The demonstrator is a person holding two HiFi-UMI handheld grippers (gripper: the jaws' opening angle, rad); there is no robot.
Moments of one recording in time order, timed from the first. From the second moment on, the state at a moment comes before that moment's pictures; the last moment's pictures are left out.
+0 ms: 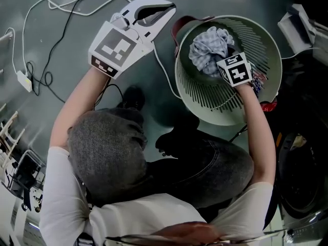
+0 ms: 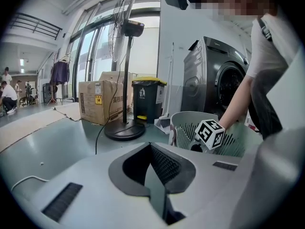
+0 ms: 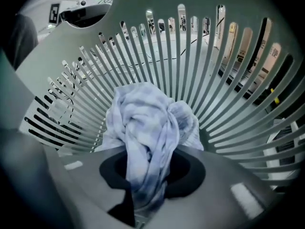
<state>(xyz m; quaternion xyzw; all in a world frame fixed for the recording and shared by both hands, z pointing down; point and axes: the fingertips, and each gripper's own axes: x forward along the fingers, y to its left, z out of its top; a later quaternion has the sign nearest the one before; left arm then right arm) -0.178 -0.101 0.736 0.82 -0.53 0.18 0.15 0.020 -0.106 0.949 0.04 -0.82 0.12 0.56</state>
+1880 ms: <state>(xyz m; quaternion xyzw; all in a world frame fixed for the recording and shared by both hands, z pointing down) -0.011 -0.186 0.561 0.92 -0.34 0.20 0.00 0.127 -0.166 0.641 0.29 -0.91 0.11 0.29</state>
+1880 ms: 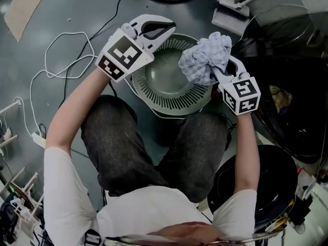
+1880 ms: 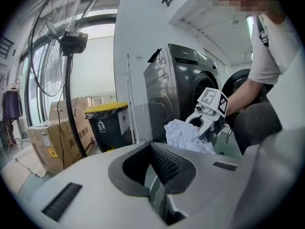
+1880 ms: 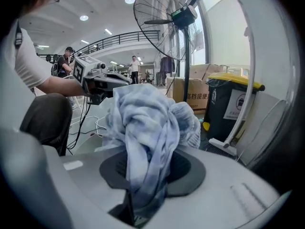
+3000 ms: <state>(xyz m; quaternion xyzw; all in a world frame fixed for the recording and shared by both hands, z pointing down) 0.166 -0.175 0.528 0.97 -0.20 0.12 -0.01 0.260 -0.122 0.580 0.47 -0.85 0.14 0.19</state>
